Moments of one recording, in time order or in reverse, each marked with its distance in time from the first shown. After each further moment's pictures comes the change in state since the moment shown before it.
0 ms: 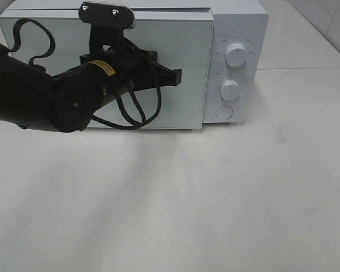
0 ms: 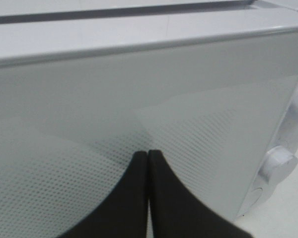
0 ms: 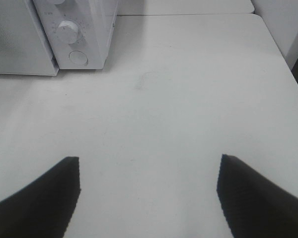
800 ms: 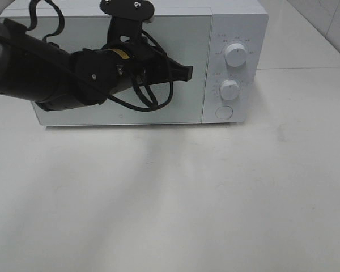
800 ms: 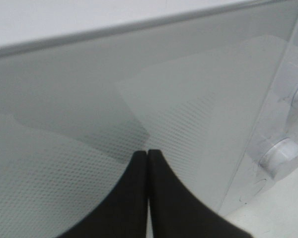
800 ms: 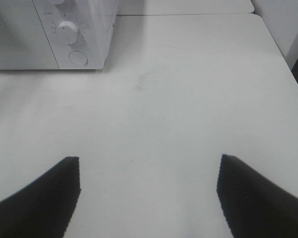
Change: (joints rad) left arm -0.015 0.021 -0.130 -0.156 0.200 0.182; right arm 0.000 0.000 0.000 0.001 0.000 0.000
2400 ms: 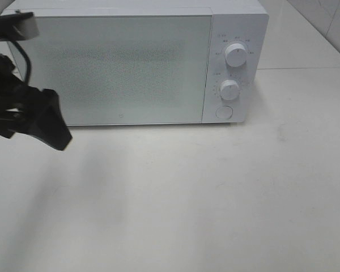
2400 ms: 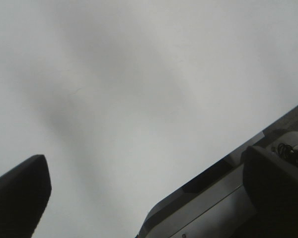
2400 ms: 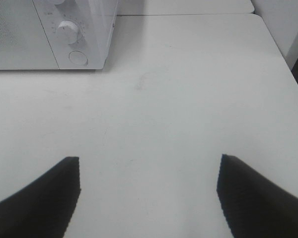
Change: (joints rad) left arm 0.391 -0.520 0.098 0.219 1.458 -0.106; right arm 0.000 0.000 0.000 -0.001 0.000 0.000
